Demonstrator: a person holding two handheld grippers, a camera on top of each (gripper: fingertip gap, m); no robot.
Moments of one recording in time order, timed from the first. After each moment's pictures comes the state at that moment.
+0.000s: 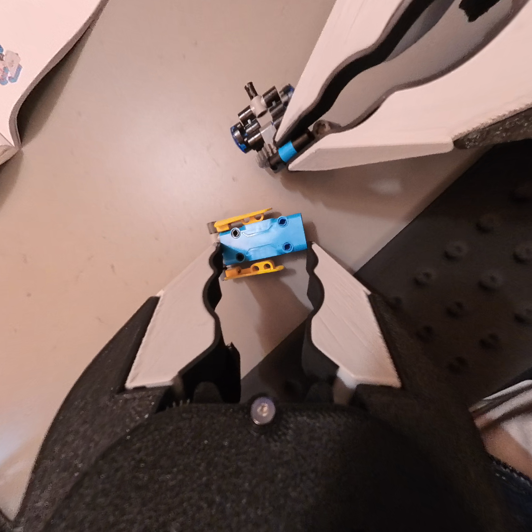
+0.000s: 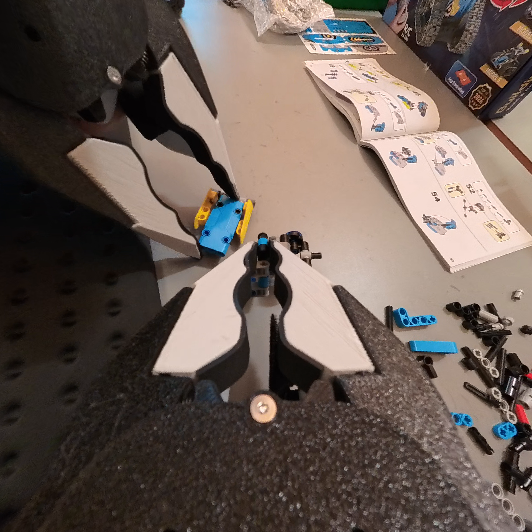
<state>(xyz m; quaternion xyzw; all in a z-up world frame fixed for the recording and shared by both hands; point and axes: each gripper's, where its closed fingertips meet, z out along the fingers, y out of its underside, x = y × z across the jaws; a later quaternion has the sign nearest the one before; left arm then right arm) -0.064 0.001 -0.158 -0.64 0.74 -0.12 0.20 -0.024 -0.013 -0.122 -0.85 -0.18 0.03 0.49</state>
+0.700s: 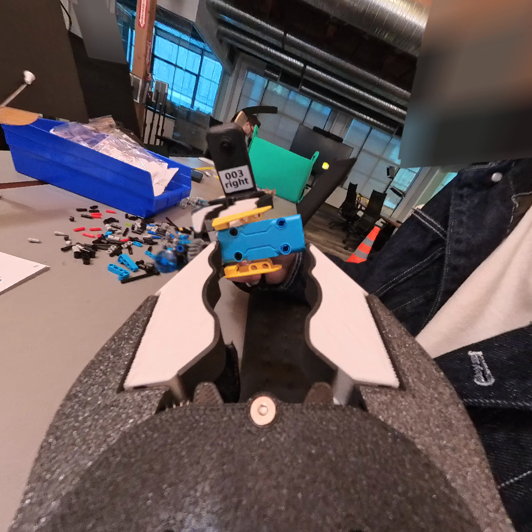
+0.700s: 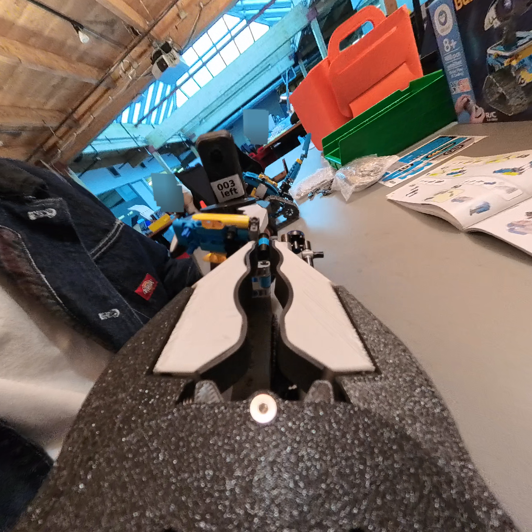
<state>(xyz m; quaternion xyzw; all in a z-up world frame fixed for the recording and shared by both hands) -0.085 -0.019 0.001 -0.35 0.57 -0.73 0.14 -0.052 0.004 -0.016 -0.69 -0.02 0.40 0.60</state>
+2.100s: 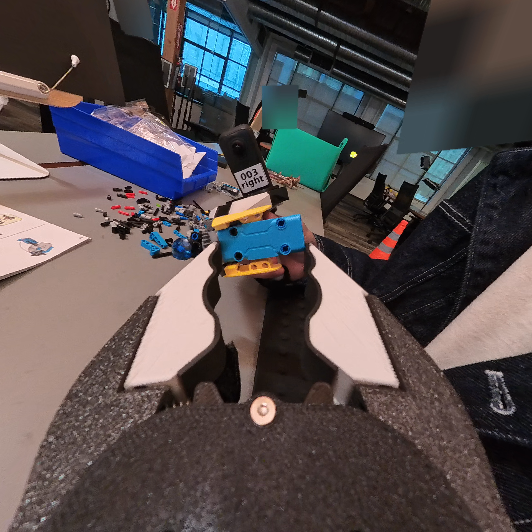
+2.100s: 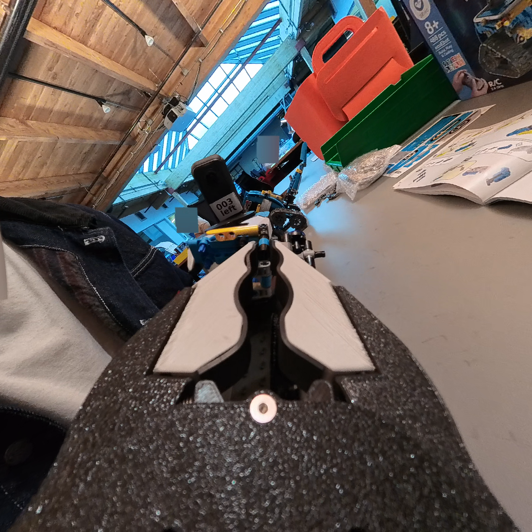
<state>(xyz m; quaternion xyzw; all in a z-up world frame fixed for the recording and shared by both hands) -0.087 0.001 -0.018 -0.39 0.58 -0.70 0.16 -0.051 0.016 -0.026 -0.66 0.05 0.46 0.60</state>
